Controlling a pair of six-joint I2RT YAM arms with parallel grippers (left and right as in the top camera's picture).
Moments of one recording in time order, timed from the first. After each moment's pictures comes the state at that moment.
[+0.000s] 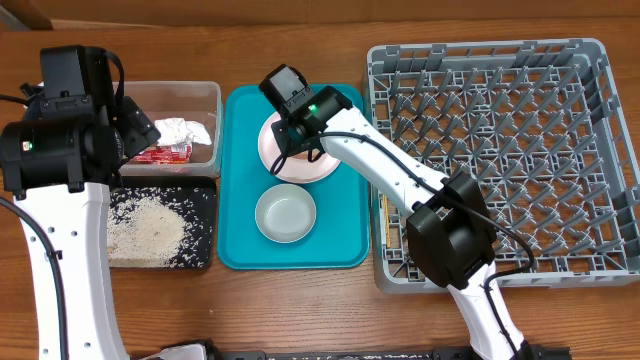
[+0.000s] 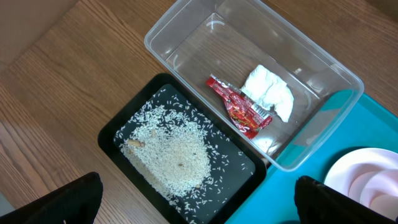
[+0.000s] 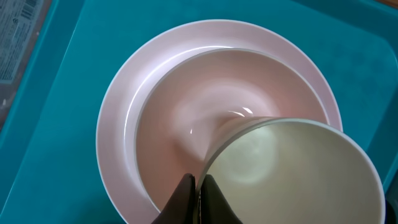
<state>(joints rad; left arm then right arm) 0.12 1.44 1.75 -1.38 -0.37 -0.55 0.71 2.30 2.06 -0.93 0.09 0.30</state>
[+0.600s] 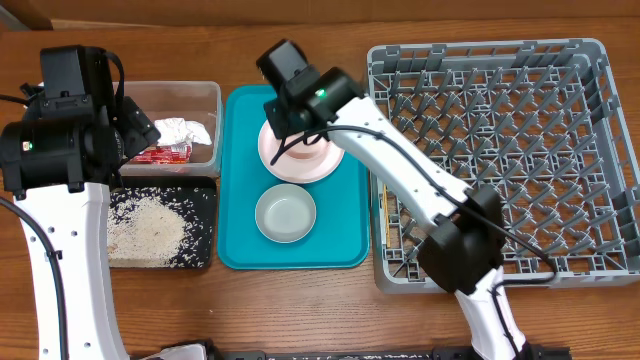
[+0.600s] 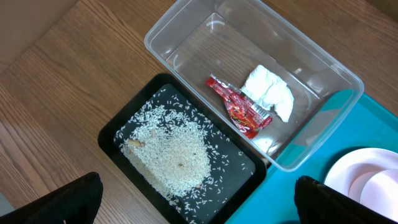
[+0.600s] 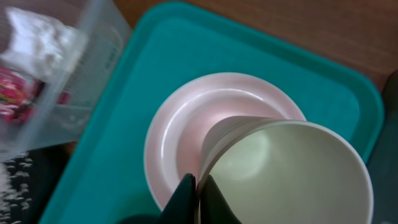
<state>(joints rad) 0.12 1.44 1.75 -1.38 -0.37 -0.55 0.70 2.24 2.23 -1.02 0.05 0.27</state>
